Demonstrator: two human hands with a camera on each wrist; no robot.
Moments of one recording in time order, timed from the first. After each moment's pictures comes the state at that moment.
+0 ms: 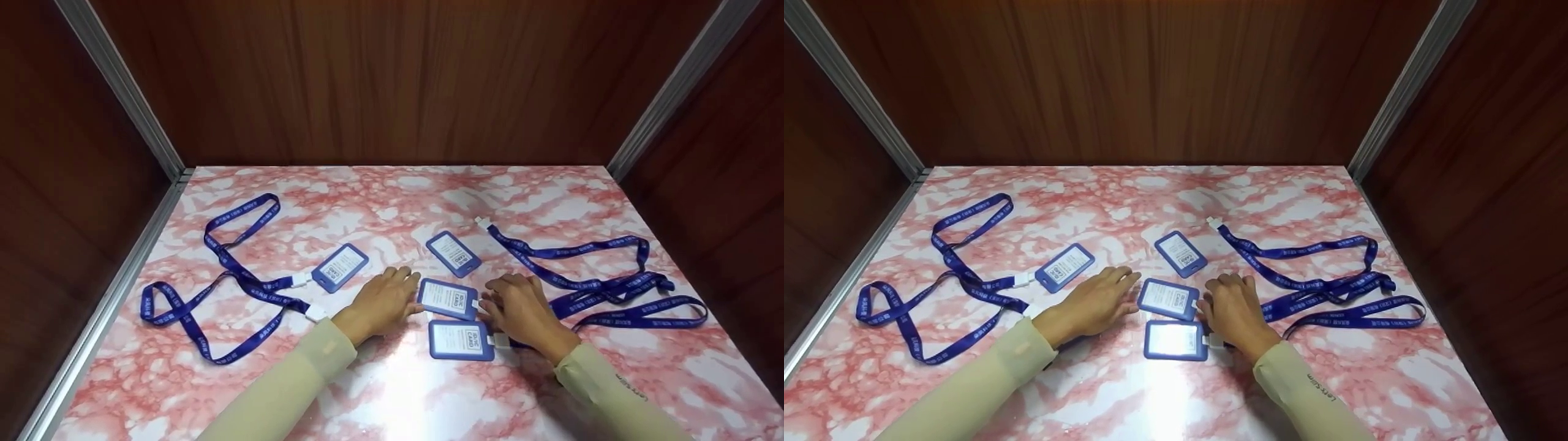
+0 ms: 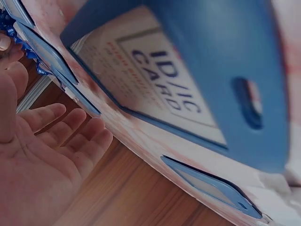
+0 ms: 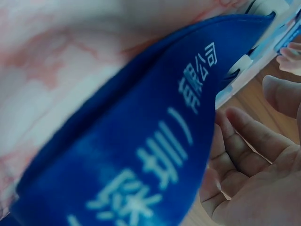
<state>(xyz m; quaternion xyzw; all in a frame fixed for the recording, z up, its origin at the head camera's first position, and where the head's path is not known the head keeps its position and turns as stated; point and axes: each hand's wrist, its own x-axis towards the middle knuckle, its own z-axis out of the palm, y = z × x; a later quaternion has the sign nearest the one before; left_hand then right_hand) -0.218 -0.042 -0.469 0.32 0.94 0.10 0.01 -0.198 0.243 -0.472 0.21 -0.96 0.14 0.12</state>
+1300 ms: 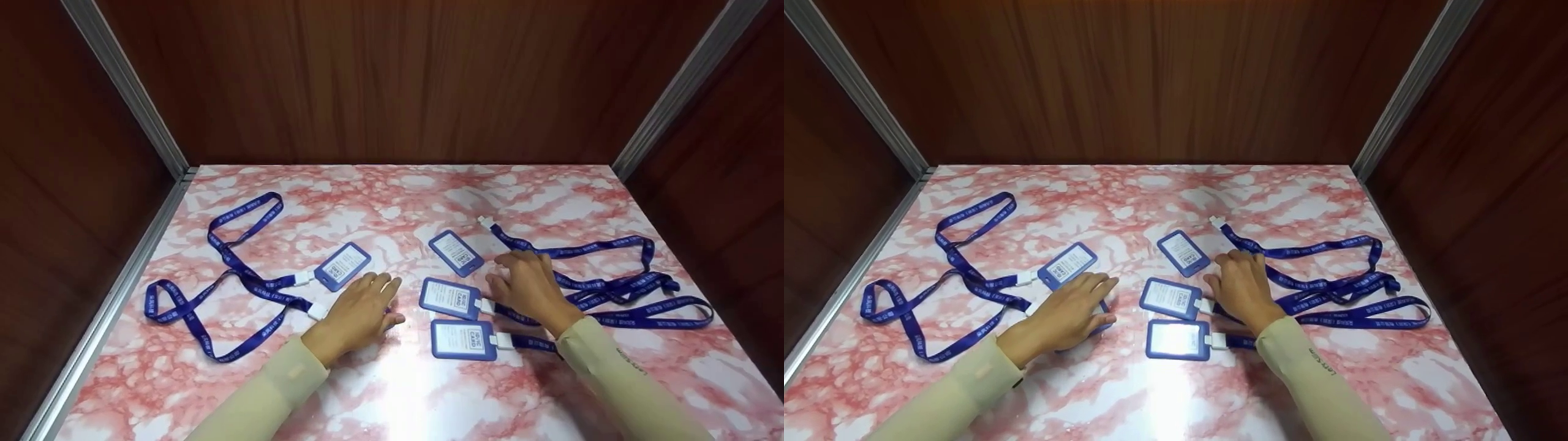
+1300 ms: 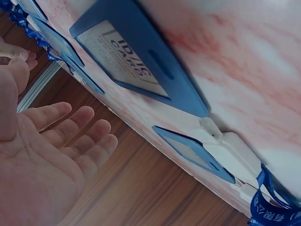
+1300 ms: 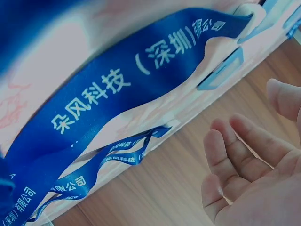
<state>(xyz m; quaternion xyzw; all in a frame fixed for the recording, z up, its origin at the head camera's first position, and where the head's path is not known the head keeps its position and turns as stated) -0.187 -0.082 -0.463 0.30 0.95 0.12 -0.01 -0.232 0.252 -0.456 0.19 -0.96 0.17 0.14</state>
